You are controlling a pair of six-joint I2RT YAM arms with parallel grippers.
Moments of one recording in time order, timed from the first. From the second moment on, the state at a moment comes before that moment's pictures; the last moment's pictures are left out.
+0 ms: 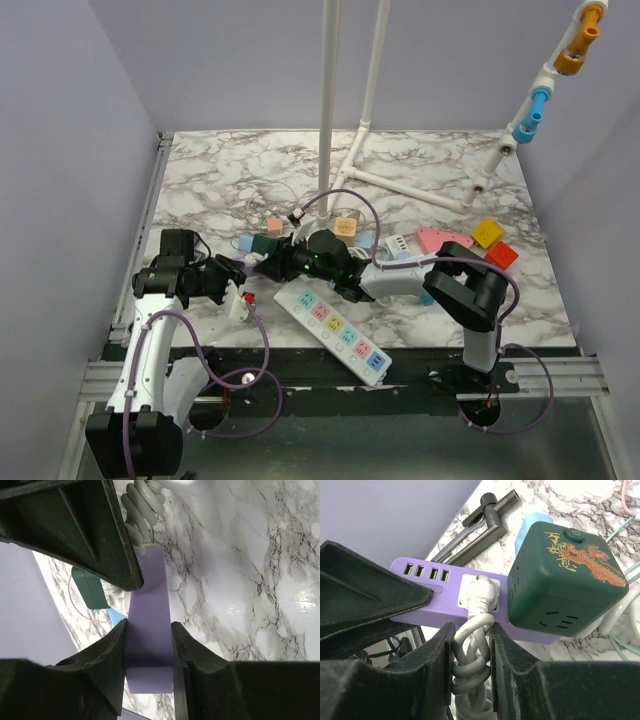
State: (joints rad) left arm 0.04 0.85 0.73 -1.01 0.70 2.05; right arm 1.04 1.92 1.04 0.69 -0.12 0.66
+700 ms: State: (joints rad) left arm 0.00 0.82 0.72 -1.09 0.65 2.10; right arm 1.03 1.87 0.98 0.78 -0.06 0.67
